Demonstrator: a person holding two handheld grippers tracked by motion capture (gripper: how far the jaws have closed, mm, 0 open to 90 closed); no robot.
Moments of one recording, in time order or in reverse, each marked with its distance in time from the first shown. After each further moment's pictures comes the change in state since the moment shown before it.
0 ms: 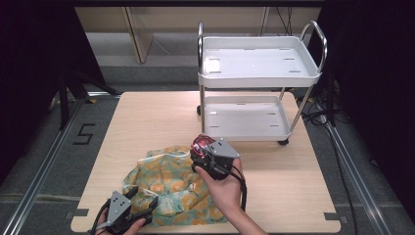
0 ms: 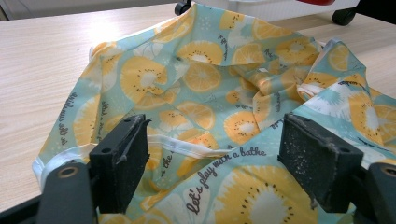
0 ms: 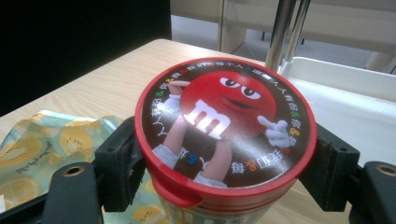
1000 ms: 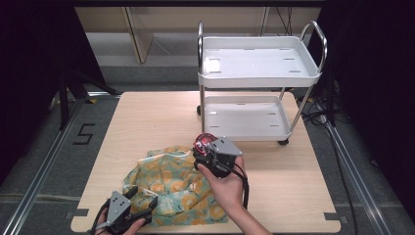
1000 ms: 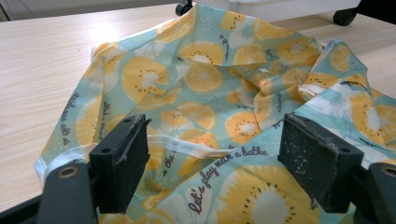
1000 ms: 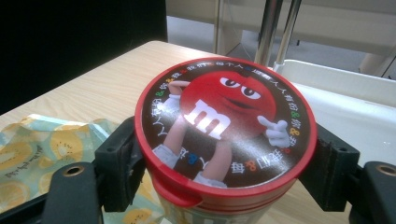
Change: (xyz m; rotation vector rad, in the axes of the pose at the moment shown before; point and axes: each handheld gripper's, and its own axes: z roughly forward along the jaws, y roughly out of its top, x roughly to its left) left arm 0.001 0.000 0.001 -0.011 -0.004 0.000; right arm -0.005 0.003 -0.001 -0.004 -0.021 0.031
